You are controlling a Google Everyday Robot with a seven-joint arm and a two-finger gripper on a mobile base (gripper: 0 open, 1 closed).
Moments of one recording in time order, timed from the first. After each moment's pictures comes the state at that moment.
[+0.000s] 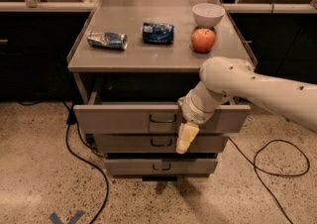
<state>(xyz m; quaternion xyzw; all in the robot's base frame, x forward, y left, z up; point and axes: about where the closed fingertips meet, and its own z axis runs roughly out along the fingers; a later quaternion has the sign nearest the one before) 0.566 -0.082 0.660 -0.67 0.72 0.09 0.18</state>
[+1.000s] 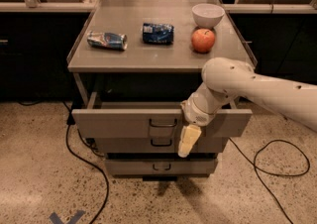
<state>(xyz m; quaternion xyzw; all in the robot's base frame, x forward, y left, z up) 0.559 -0.085 0.648 -0.66 0.73 0.12 0.15</state>
